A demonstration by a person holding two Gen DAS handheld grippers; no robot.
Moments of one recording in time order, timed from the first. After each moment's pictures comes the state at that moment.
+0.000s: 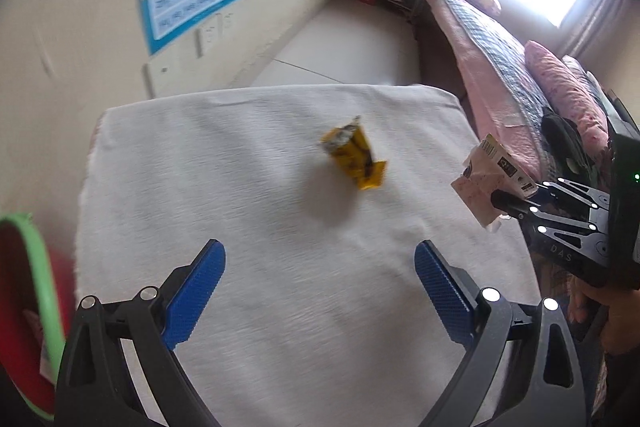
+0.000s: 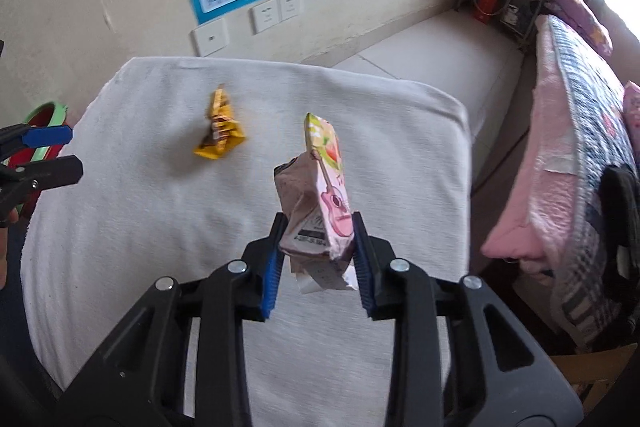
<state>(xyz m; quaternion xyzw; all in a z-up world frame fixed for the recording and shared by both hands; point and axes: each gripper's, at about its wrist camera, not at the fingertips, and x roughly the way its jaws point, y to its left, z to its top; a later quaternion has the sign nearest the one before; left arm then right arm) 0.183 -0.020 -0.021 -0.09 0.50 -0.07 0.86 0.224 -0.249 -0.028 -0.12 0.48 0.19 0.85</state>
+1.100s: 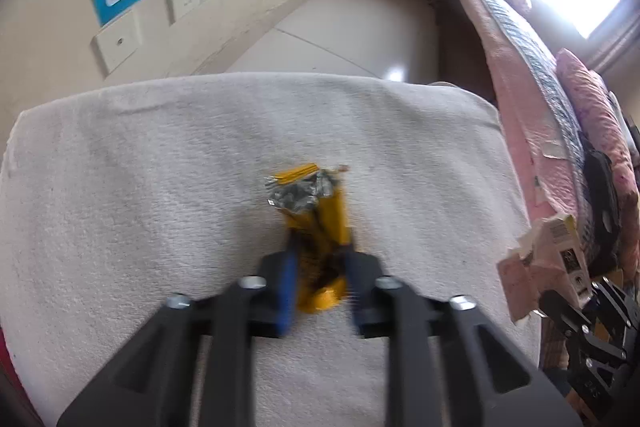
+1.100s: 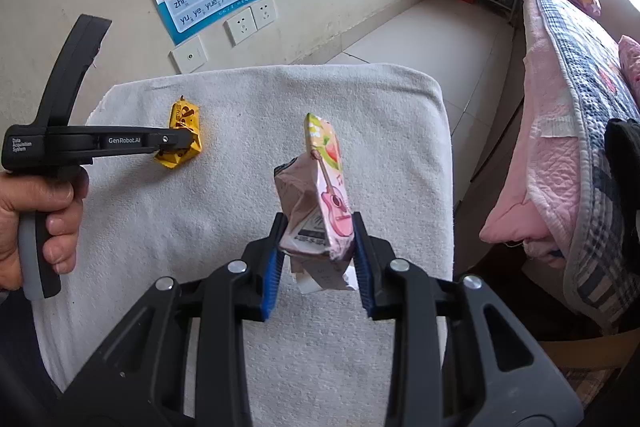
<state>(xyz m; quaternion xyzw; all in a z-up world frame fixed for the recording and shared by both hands) 0.293 -0.064 -0.083 -0.12 0.54 -0.05 0.83 0.241 -0.287 -0.043 -0.05 0.48 0.19 0.86</state>
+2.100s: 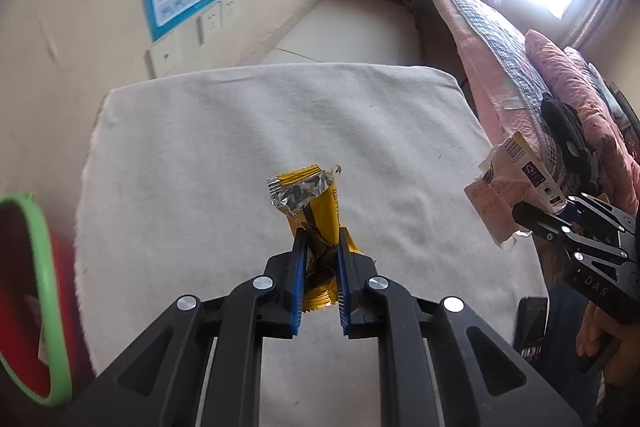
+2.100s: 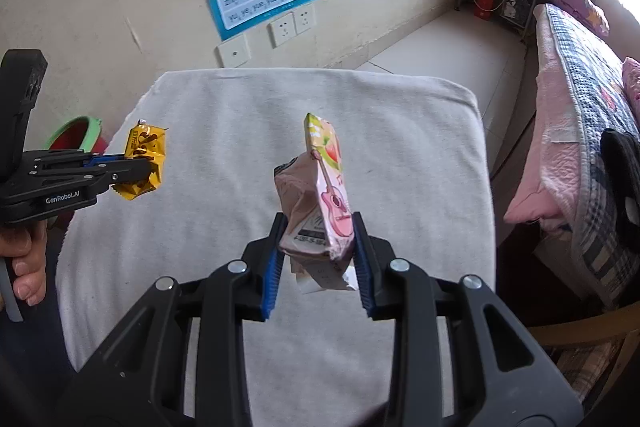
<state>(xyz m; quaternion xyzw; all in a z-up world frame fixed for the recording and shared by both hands) 0.155 -0.014 -0.026 -0.08 0.51 -0.06 0.85 0.167 -0.234 -0.011 -0.07 0.46 0.21 0.86</state>
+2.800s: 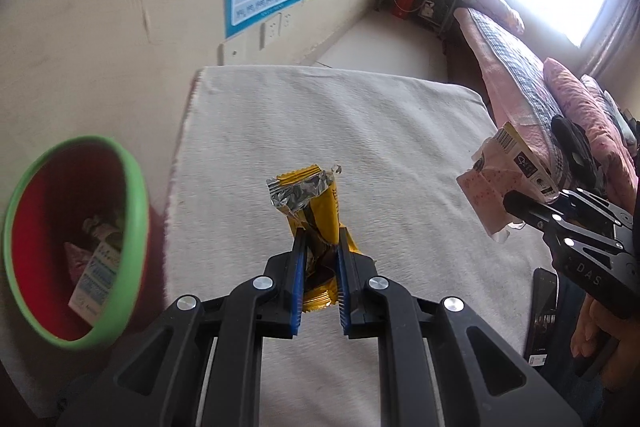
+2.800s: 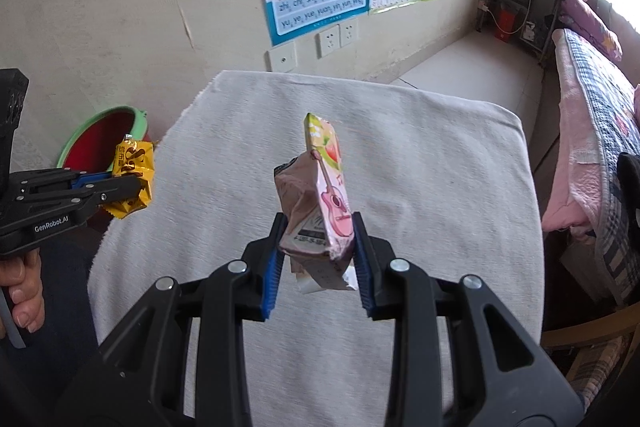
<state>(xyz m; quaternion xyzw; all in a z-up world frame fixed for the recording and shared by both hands) 0.071 0.055 -0.007 -0.10 0.48 -0.01 0.87 0.117 -0.152 0.007 -0.08 0.44 0.24 0.86</state>
